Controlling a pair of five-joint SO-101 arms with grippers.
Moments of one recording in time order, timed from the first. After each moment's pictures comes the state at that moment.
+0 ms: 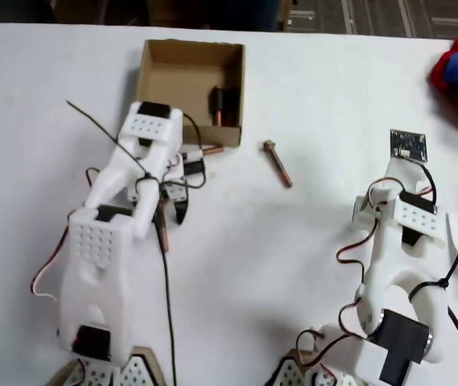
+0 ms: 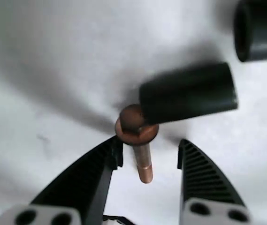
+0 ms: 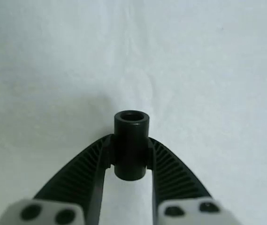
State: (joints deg) left arm 4.0 44.8 -25.8 101.1 21.4; right arm 20.0 -11.2 43.0 46.9 14.5
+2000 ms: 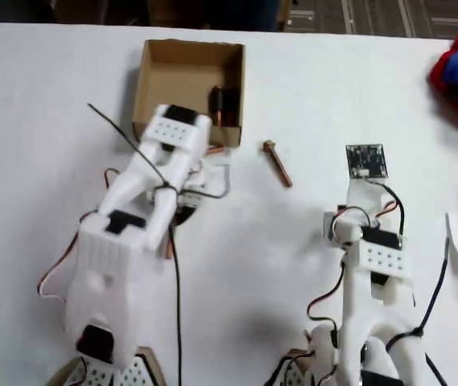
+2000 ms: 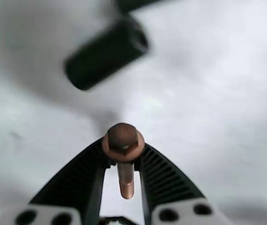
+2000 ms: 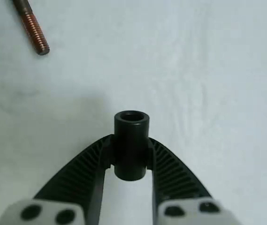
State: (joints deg) left arm 12.7 35.1 -19.6 98.6 17.4; right arm 10.4 -33.9 63.9 37.8 16.6
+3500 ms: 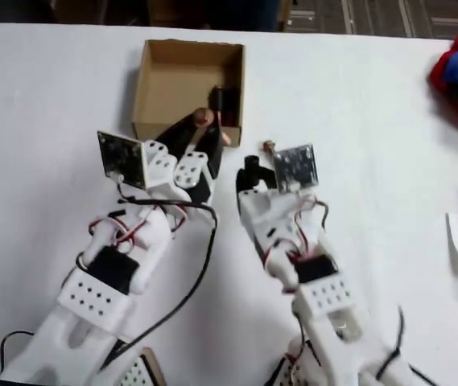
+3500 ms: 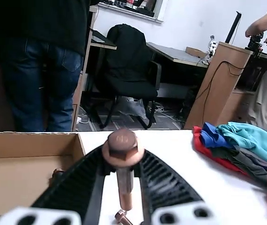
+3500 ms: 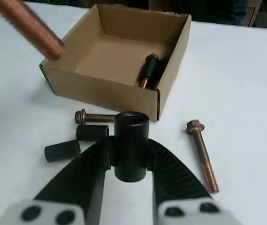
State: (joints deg) left arm 19.3 -55.4 61.6 3.5 17.5; right arm -22.5 -52.8 77.0 8.3 -2.4
